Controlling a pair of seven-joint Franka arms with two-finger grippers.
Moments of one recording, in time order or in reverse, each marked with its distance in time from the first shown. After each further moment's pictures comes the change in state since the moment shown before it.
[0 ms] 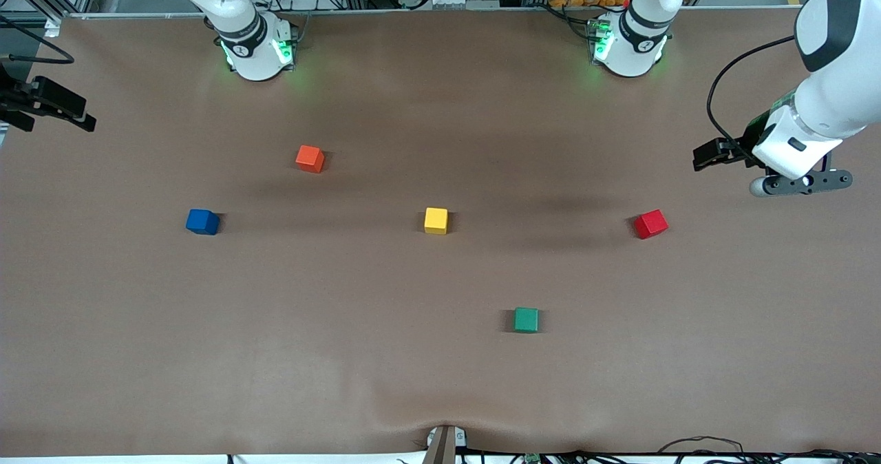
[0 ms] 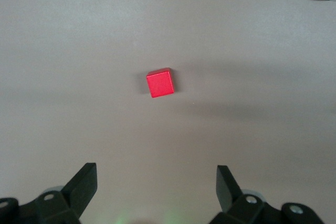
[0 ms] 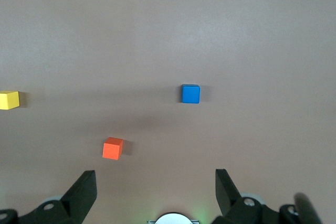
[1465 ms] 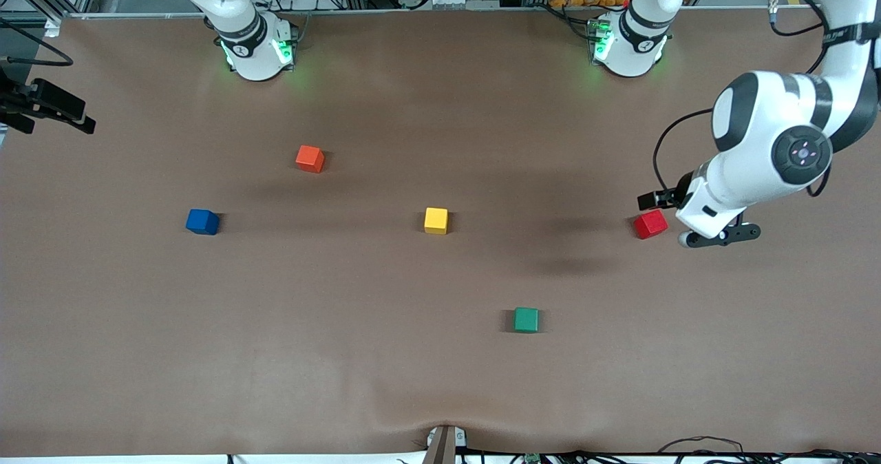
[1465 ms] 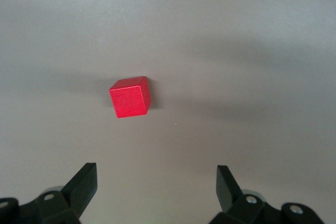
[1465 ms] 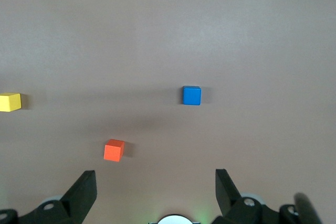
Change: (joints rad) left arm -0.068 0.244 -0.015 -0.021 0.000 0.172 -0.203; right arm 0.000 0.004 -0.004 0.000 0.008 0.008 0.000
